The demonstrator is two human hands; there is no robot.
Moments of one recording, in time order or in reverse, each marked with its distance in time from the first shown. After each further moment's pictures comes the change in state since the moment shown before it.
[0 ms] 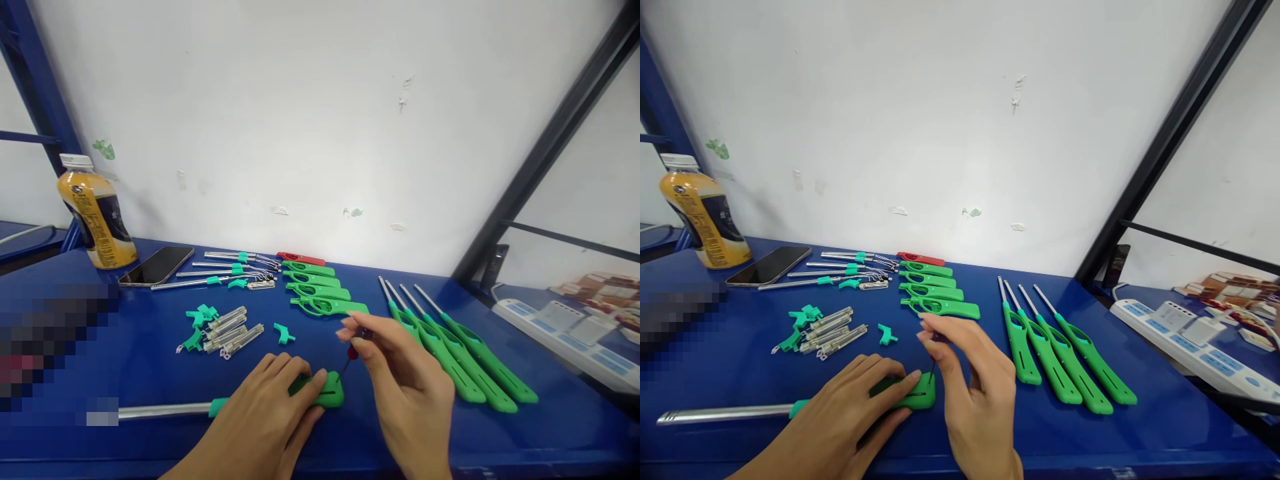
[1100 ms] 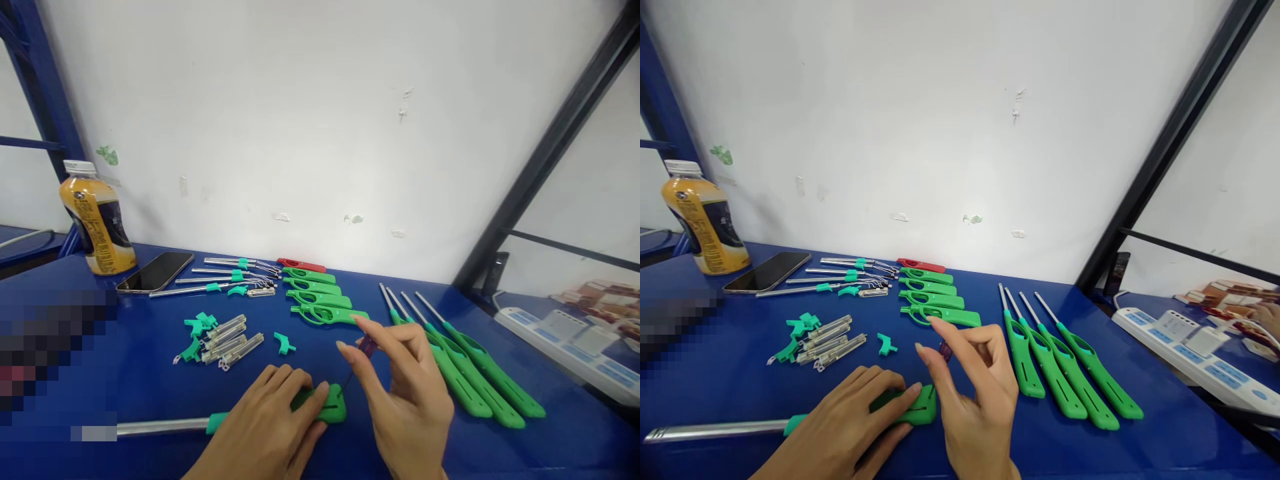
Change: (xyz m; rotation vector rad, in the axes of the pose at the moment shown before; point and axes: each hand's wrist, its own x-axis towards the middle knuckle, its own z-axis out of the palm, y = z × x) left_hand -0.005 -0.004 0.007 0.004 -0.009 -0.029; right_hand 0.003 0.004 0.004 -0.119 0.116 -0.074
